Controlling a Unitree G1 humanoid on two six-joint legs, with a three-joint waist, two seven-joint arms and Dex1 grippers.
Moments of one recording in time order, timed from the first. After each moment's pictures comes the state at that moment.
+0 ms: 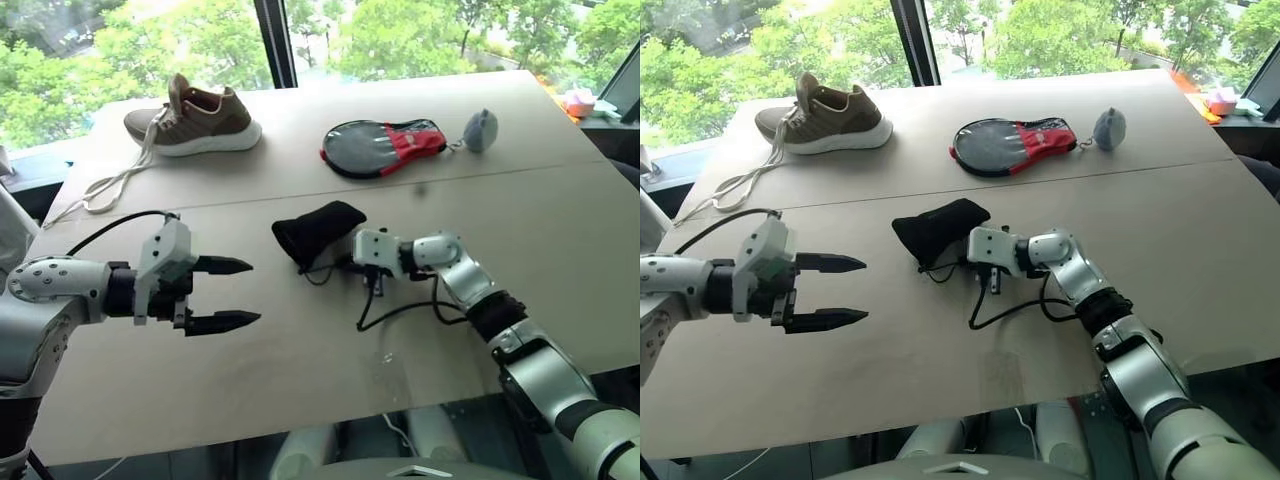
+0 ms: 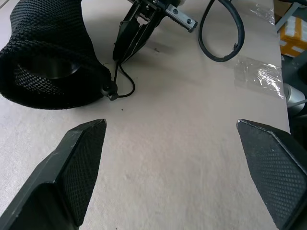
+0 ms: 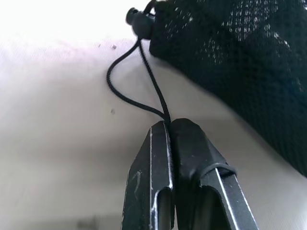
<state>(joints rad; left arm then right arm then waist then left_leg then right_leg) -0.04 1.07 0.26 -0.29 -0.61 0.54 -1.29 -0.69 -0.27 0.39 0.44 -0.11 -0.10 1.05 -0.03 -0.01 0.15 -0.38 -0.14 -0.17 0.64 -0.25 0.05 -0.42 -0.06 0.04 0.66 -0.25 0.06</state>
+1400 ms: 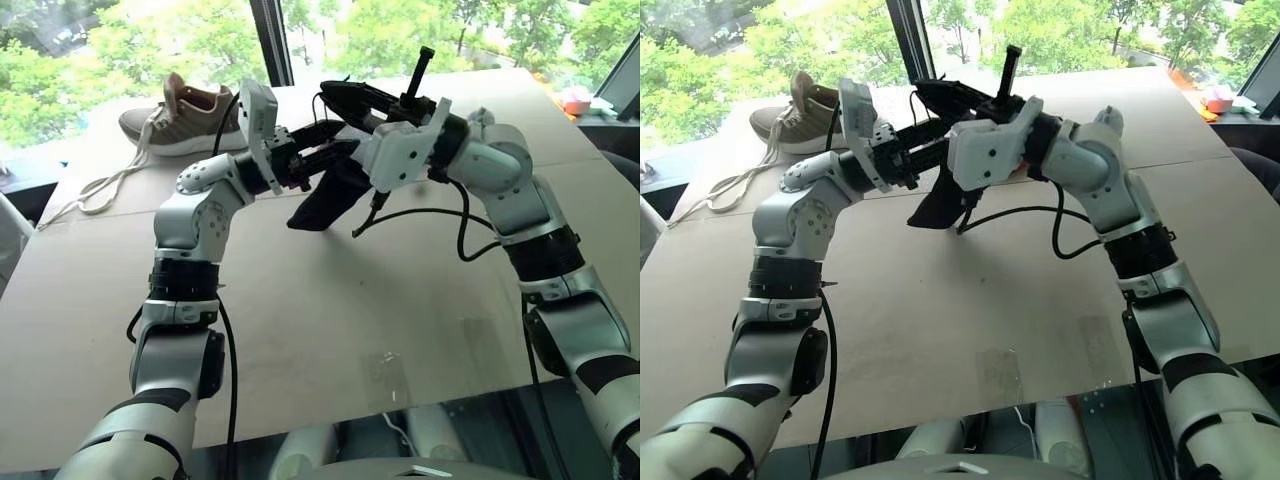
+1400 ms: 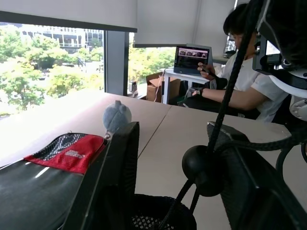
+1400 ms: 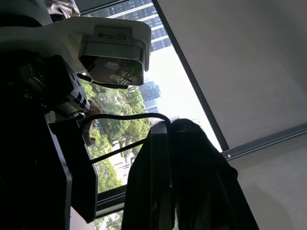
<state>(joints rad) -0.83 0.44 0.07 0.23 -0.54 0.41 -1.01 -1.01 -0.37 0.26 0.23 -0.31 -0.57 0.54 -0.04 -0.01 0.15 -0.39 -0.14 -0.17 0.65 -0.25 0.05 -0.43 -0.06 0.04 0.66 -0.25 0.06</state>
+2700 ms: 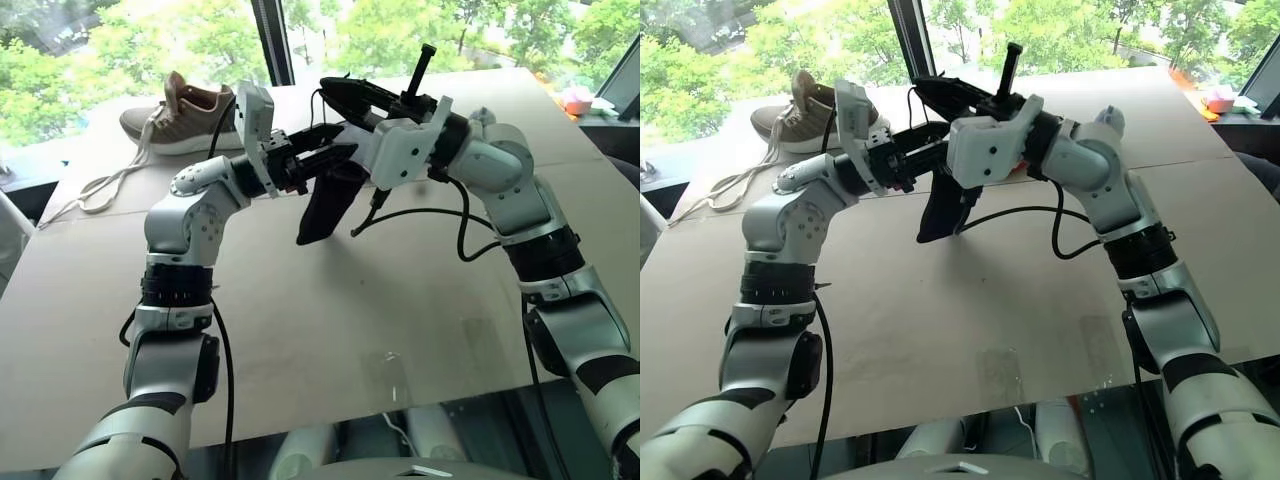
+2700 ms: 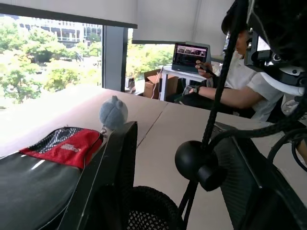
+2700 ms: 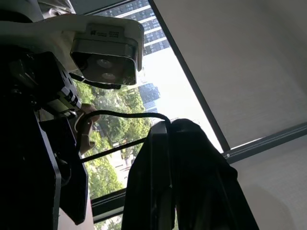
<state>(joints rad) -0.80 0.47 0.08 0.13 -0.57 0.46 -1.00 -1.01 -0.38 0.26 0.22 -0.29 -0.56 0.54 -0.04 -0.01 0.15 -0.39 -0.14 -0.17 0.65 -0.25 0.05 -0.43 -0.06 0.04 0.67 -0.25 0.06</state>
